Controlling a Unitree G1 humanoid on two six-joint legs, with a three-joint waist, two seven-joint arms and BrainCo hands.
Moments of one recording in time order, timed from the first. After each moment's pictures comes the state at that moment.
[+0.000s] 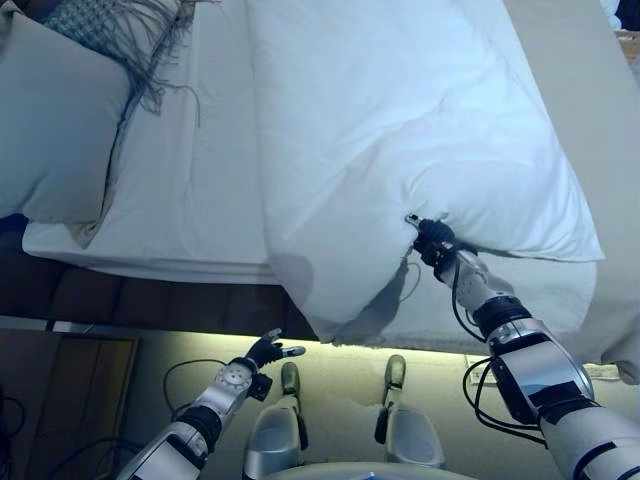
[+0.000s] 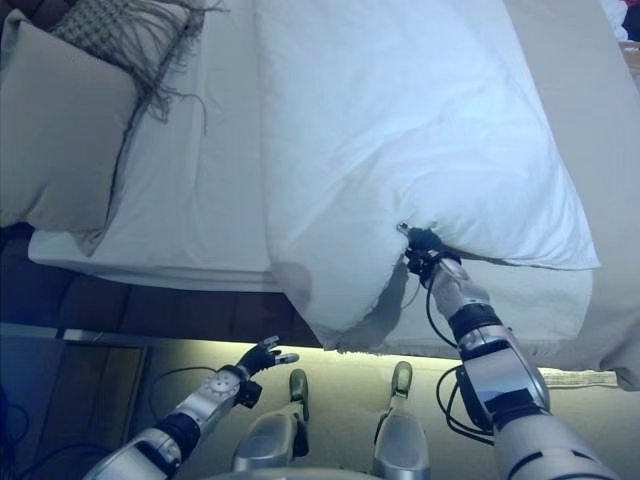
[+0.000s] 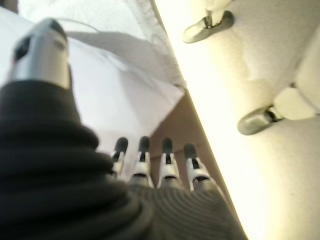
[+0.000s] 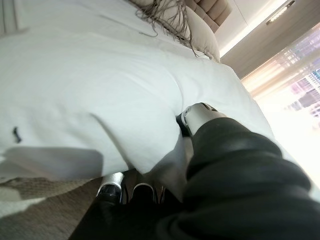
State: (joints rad) left arm -0.31 0.27 -0.57 0.92 -0.36 -0.04 -0.07; right arm -0.75 -0.37 0.28 0.97 1.00 0.12 0.10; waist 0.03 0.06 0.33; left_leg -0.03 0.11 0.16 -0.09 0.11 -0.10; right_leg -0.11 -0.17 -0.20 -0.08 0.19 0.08
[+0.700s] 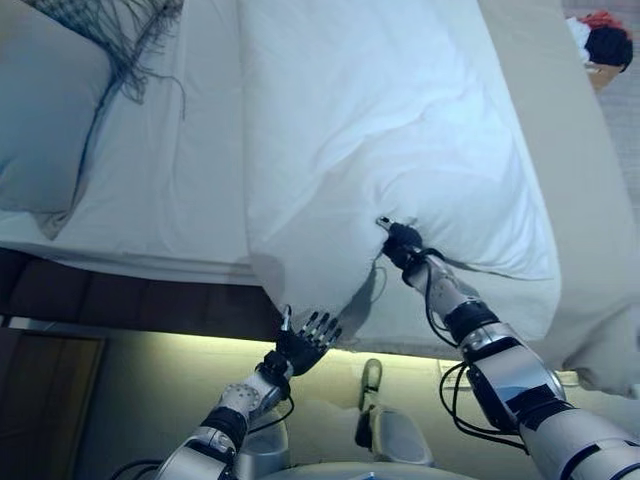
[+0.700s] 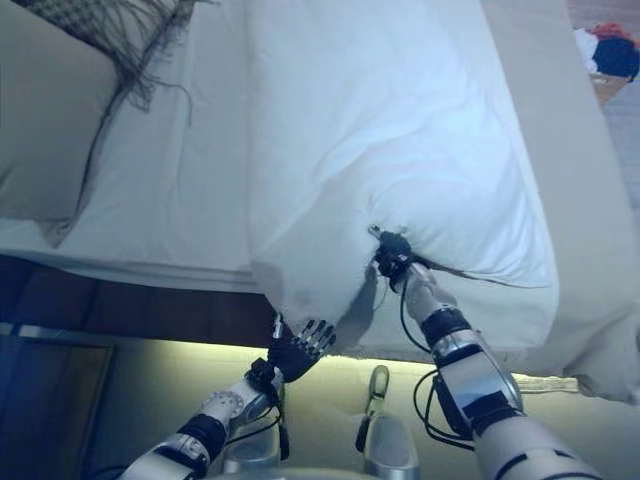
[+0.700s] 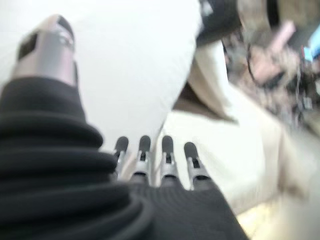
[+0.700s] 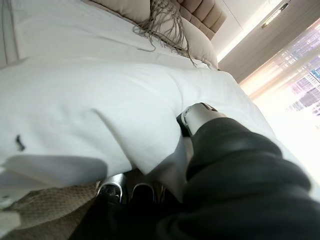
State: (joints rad) left arm -0.26 0.06 -0.26 0.95 -1.67 0.38 -0.43; right arm -0.75 -0.22 0.29 0.94 1.13 0.06 0.05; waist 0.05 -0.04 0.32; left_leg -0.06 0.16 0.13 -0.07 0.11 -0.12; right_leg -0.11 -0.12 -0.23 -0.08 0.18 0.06
